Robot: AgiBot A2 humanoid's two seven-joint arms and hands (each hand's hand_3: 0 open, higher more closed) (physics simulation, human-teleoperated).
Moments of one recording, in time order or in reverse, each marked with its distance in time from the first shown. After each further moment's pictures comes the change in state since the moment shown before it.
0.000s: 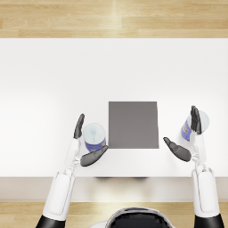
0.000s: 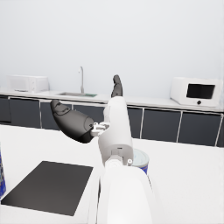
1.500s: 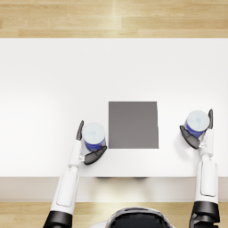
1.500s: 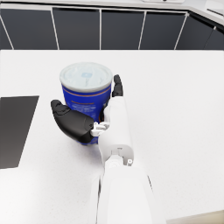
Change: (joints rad) left arm 0.033 0.114 0.033 0.474 0.204 0.017 -0.057; right arm 0.101 -0.082 -0.120 -0.692 0.158 -0.004 0.003
